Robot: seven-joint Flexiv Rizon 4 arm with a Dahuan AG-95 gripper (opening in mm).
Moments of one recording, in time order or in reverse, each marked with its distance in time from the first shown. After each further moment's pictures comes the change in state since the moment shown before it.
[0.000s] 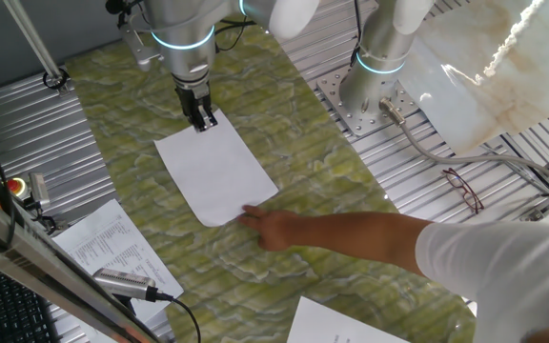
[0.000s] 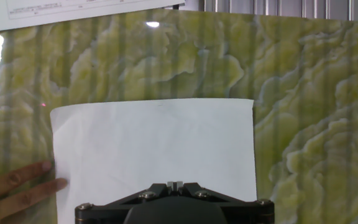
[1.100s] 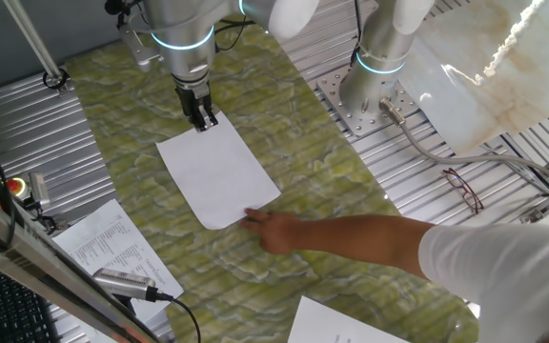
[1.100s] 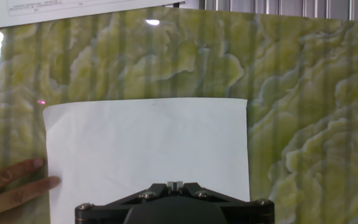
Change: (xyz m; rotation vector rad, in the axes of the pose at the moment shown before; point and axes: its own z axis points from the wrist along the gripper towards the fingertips) arm -0.001 0.000 0.001 0.001 0.009 -0.007
